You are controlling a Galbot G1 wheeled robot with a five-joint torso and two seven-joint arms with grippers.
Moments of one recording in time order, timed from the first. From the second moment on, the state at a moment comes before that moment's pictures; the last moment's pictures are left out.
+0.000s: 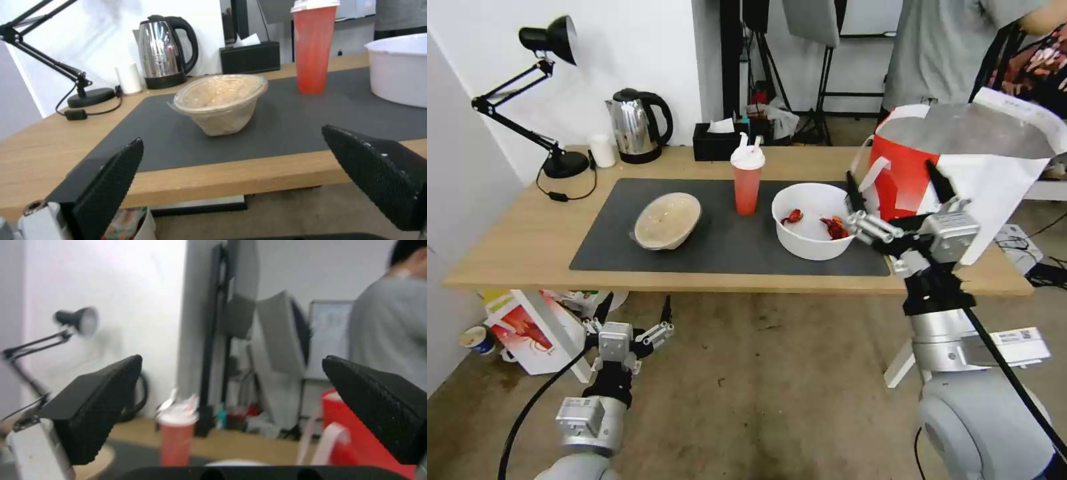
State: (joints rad) left arm 1.80 -1.50 -0.55 -2.30 0.00 0.00 0.00; right arm -1.43 1.21 0.39 2.51 0.17 -0.14 0.13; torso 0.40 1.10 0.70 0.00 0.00
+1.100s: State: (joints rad) left arm 1.80 -1.50 -0.55 -2.30 0.00 0.00 0.00; right arm -1.26 0.92 0.53 2.50 0.76 -0.37 0.16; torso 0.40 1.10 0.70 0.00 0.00
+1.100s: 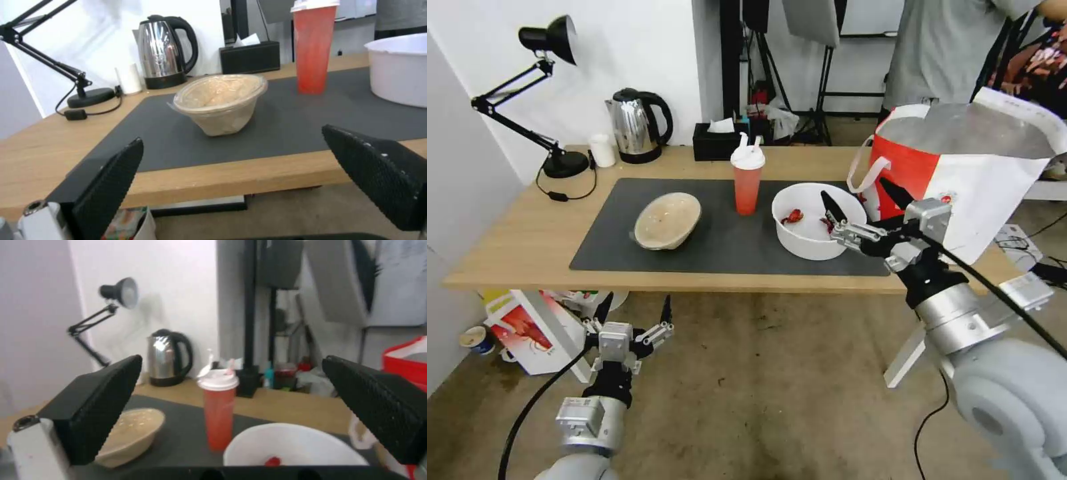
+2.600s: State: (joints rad) left arm 1.80 -1.50 -0.55 -2.30 0.00 0.00 0.00; right arm -0.46 0.44 0.07 2.28 1.30 -0.67 0.12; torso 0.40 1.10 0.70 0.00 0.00
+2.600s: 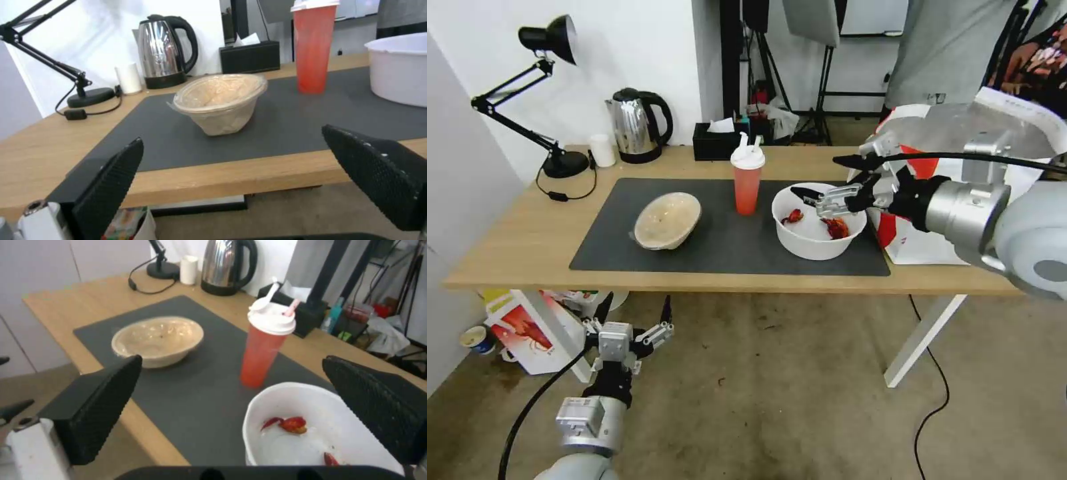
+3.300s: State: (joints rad) left arm 1.80 -1.50 -0.55 -2.30 0.00 0.00 0.00; right arm -0.29 0.41 -0.22 2.25 1.33 -0.72 0.13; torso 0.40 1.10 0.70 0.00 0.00
